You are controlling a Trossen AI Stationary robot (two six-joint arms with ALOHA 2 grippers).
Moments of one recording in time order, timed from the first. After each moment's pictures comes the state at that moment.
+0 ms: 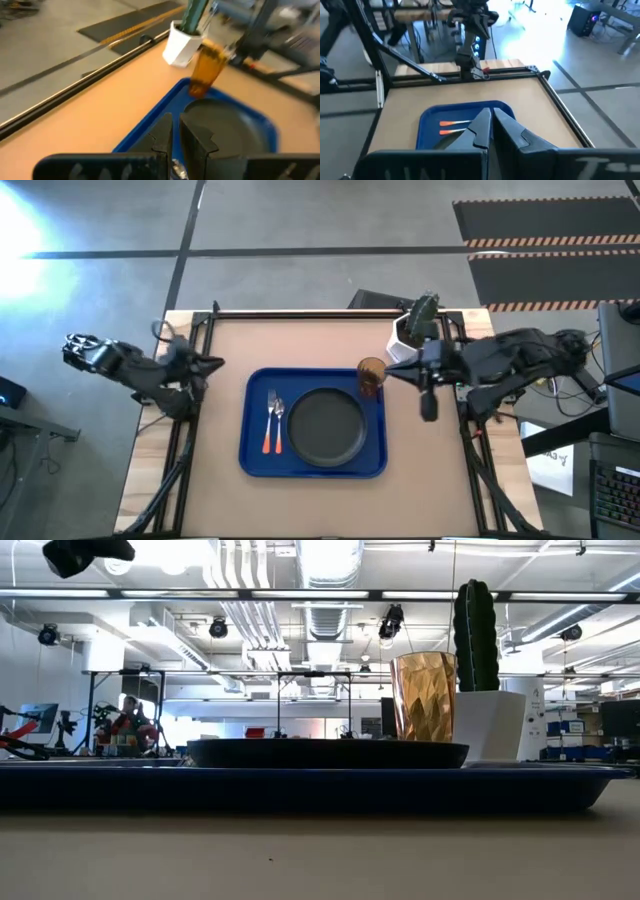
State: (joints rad) left arm -0.43 0.55 0.95 -0.99 -0.79 -0.70; right arm 0.34 1.29 1.76 -0.90 0.42 0.17
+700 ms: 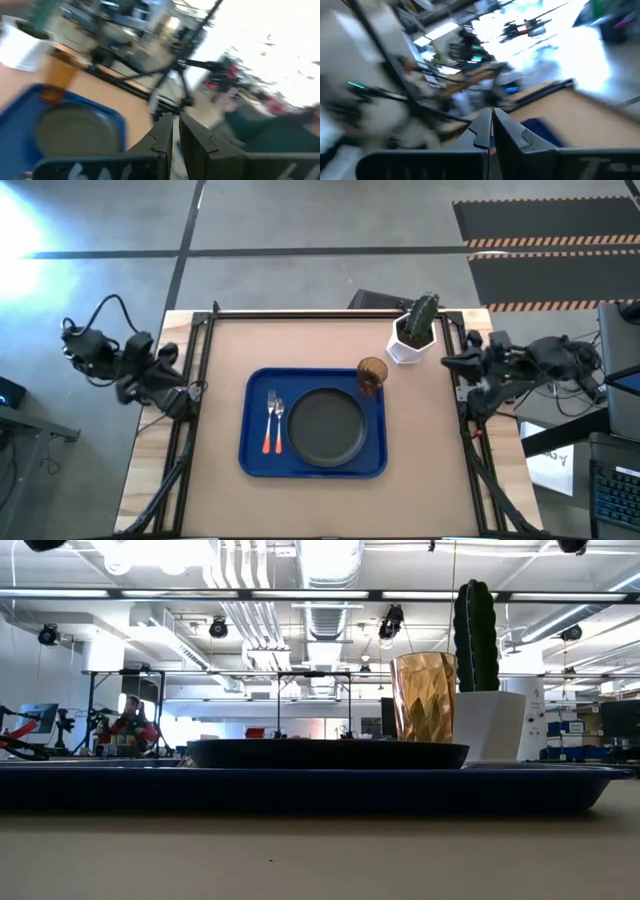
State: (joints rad) left arm -0.43 0.25 0.96 -0.78 -0.17 -0.63; right arm 0.34 0.41 0.83 -0.41 0.41 0.37
